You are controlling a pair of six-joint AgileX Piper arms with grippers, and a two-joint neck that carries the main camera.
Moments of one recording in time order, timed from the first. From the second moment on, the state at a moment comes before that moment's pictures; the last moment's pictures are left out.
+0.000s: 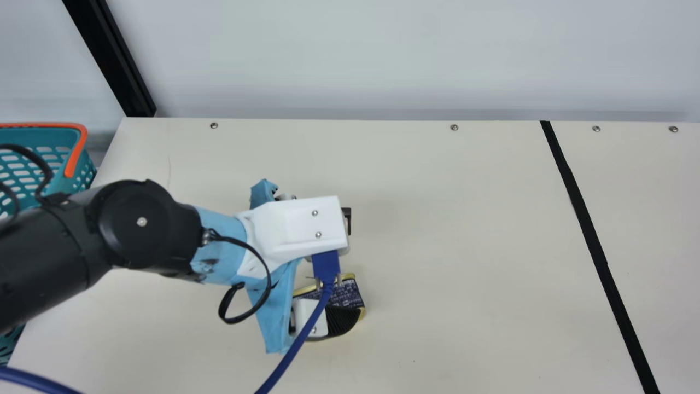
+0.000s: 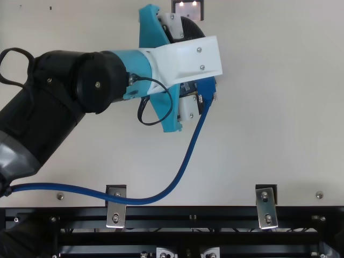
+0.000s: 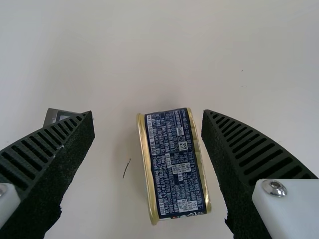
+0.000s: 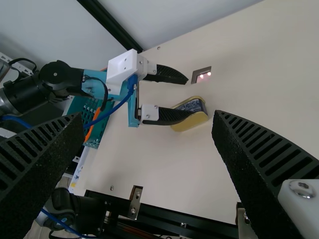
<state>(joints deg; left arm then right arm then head) -32.9 95.7 -61.6 -38.5 36.5 74.0 13.2 20.4 -58.4 20.7 70.0 25.3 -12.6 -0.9</state>
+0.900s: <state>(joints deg) -27.3 79.0 -53.0 -0.6 13.2 36.4 27.5 43.6 -60.3 10.3 55.6 26.1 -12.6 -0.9</state>
